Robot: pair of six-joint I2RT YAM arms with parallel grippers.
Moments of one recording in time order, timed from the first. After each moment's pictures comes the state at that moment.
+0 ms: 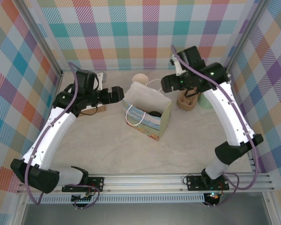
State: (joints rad) left arm -0.35 1.26 1.44 -0.87 0.21 -0.45; right arm 0.50 1.62 2.12 -1.38 0.14 0.17
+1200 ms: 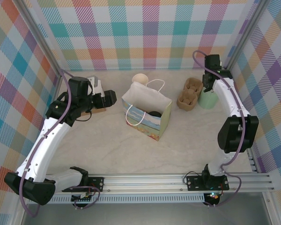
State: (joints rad) left arm -0.33 1.16 1.35 -0.87 0.08 -0.44; right arm 0.05 1.76 1.66 -0.84 0.49 0.07
